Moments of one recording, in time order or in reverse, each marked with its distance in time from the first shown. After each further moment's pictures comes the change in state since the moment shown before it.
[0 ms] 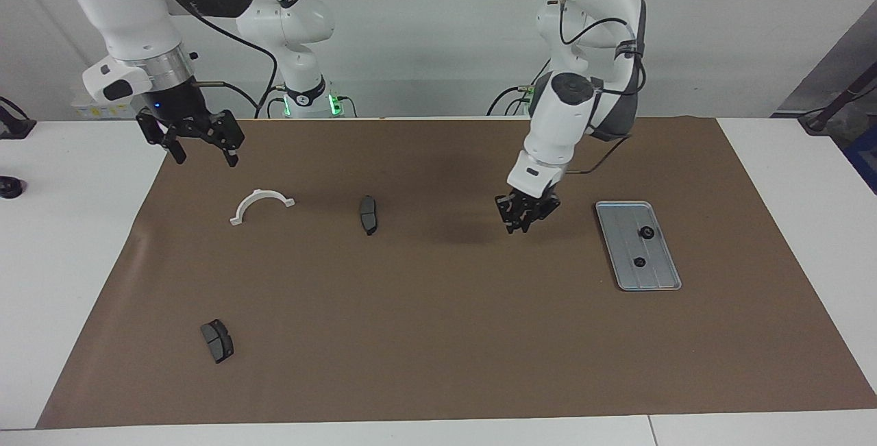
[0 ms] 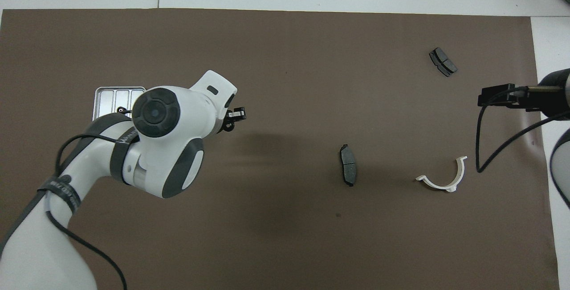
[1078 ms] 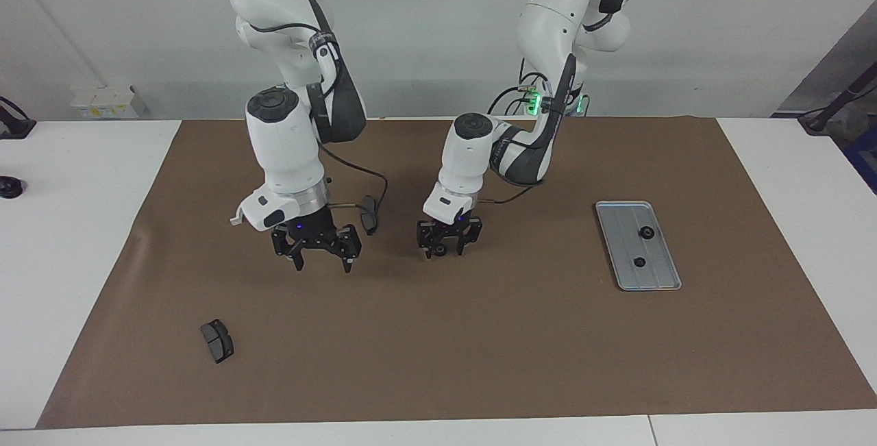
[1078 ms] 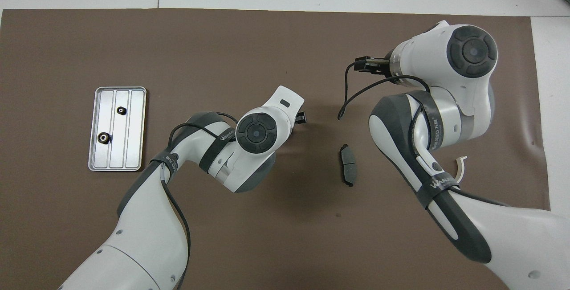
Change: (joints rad) left arm -0.163 0.255 0.016 0.167 0.123 0.156 -0.292; right arm 0.207 0.396 0.004 0.075 -0.003 0.463 0.222
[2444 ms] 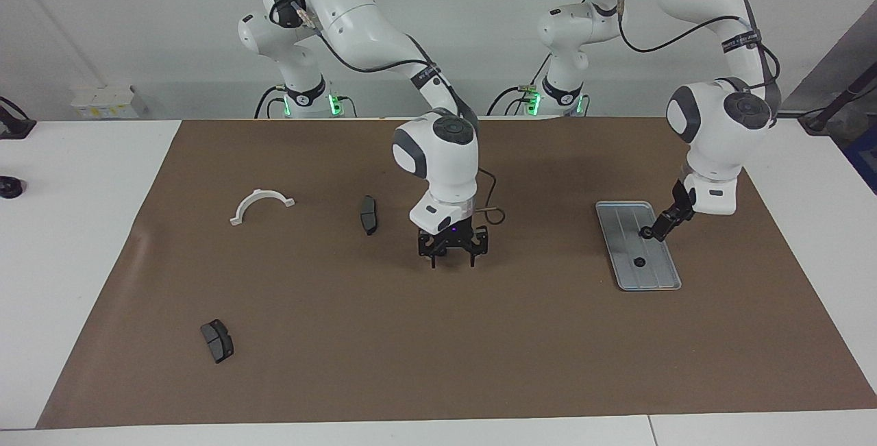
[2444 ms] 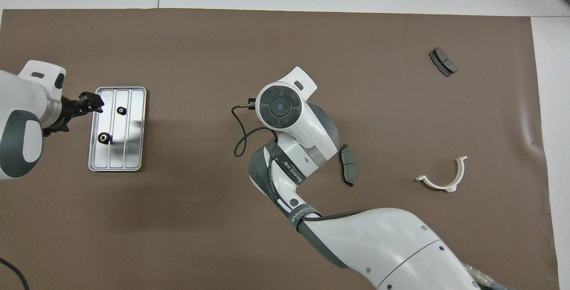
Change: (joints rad) left arm 0.739 -0.345 0.019 -0.291 0.000 -0.248 0.417; right arm 0.349 0.290 -0.003 0.204 -0.115 -0.001 0.333
